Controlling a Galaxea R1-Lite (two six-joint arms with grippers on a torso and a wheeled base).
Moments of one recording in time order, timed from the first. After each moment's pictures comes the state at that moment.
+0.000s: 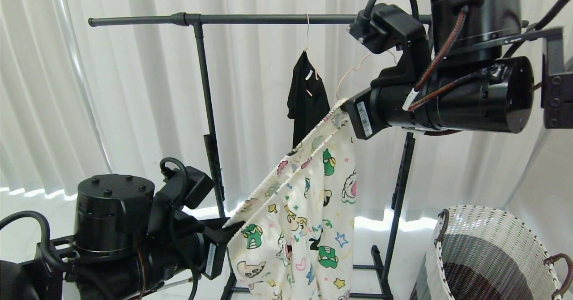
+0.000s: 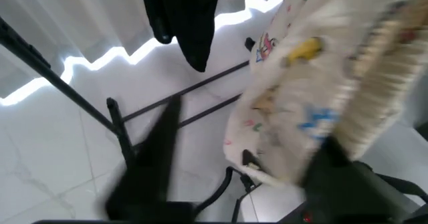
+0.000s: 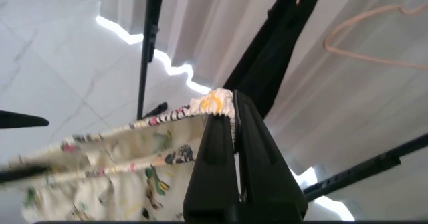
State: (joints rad) left arm -0.53 1.48 -0.45 -0.53 -0.06 0.01; right arm 0.87 1.72 -1.59 0.18 -0.25 -0.10
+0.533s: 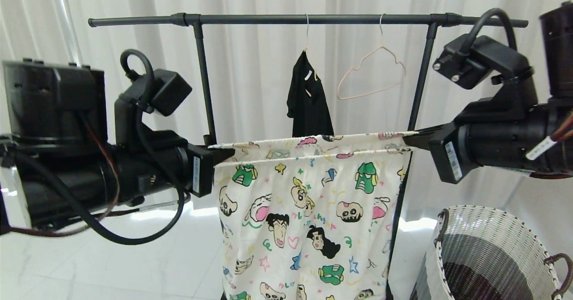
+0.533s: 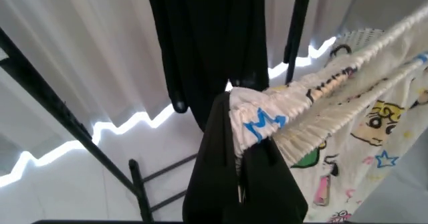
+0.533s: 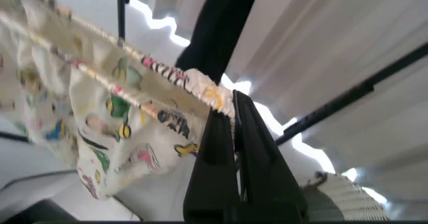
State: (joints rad) left arm -0.46 1.40 -0.93 -0.13 -0.13 0.07; right arm 0.81 1.45 -1.29 0.27 -0.25 -0.11
